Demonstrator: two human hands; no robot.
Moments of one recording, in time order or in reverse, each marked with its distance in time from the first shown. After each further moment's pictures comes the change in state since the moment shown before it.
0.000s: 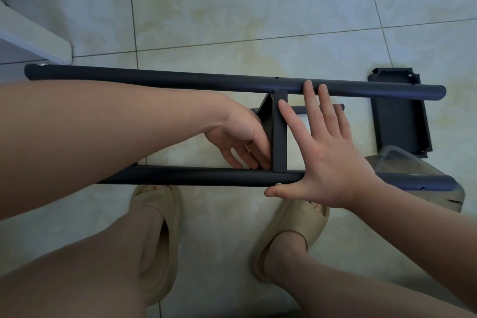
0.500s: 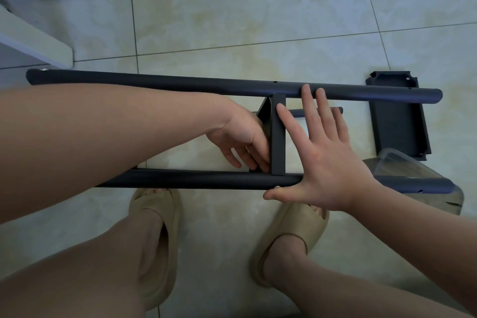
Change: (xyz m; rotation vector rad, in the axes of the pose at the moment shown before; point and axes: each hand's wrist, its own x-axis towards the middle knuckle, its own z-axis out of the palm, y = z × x) left_hand 0.001 0.006 -0.002 0.072 0.028 0.003; right_hand 0.000 0.001 0.001 -0.002 0.006 -0.004
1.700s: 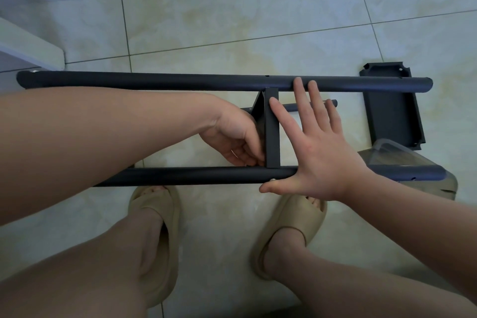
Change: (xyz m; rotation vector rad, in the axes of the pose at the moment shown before) left_hand 0.003 -0.005 0.003 -0.175 -0.075 0.044; right_hand 0.000 -0.002 -0.003 0.013 -0.019 0.013
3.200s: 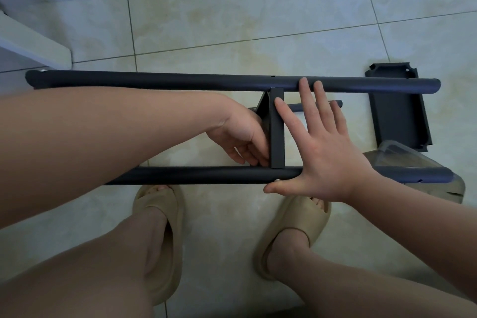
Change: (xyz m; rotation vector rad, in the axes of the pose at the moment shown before) left_hand 0.003 0.001 -0.004 0.165 0.055 -0.011; right_hand 0.001 0.000 0.000 0.006 0.009 -0.006
